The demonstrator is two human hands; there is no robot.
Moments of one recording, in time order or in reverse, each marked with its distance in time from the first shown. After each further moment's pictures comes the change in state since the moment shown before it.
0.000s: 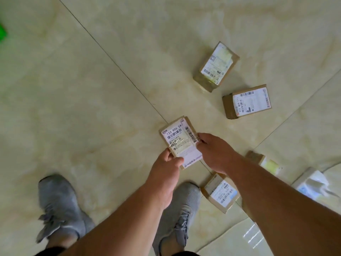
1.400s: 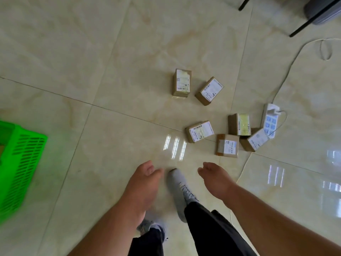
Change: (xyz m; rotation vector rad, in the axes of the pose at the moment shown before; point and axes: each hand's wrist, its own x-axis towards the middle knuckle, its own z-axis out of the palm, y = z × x) left_hand -0.218 0.171 -0.219 0.699 -0.153 0.076; right_hand -0.234 -0.210 0.097 0.576 0.316 0.457
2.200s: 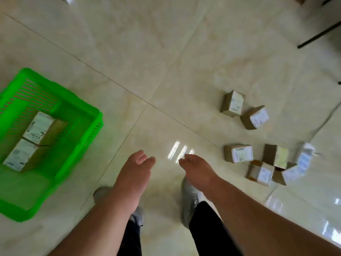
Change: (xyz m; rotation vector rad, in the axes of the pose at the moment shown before) left_hand 0.010 0.008 -0.244 -0.317 0.166 0.036; right_hand -0.027 -0.249 0.149 -0.062 -0.176 -0.132
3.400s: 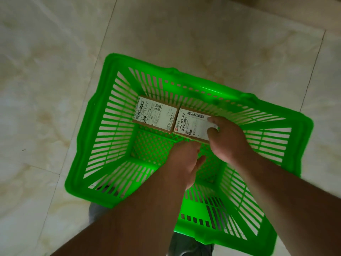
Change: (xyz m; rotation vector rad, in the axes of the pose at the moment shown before) left_hand 0.300 -0.021 -0.325 -1.632 0.375 -0.104; right_hand 0.259 -0.383 0.416 -1.216 -0.296 -0.901
